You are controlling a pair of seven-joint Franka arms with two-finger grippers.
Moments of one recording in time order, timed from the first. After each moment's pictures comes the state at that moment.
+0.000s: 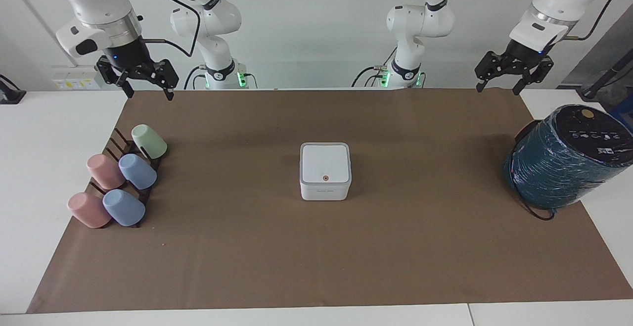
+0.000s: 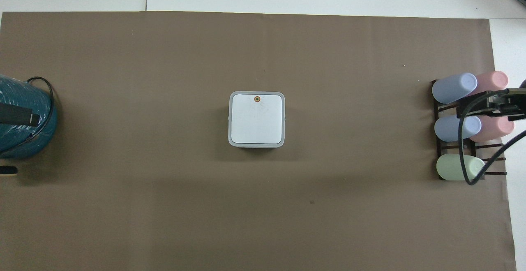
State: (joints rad) left arm -0.17 -0.08 0.19 -1.59 -0.02 1.53 0.13; right arm 0.15 -0.04 -0.13 -1.57 -0.05 1.53 0.10
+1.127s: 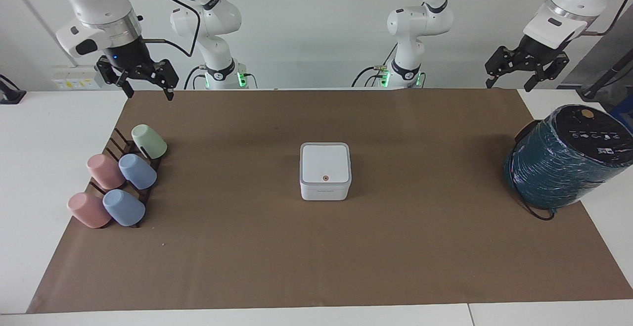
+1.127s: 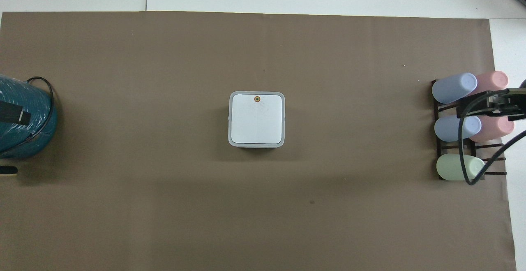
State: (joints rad) left arm 0.03 -0.02 -0.03 -1.45 -0.03 1.40 0.19; right arm 0.15 -0.04 -0.13 -1.57 -0.05 1.53 0.10
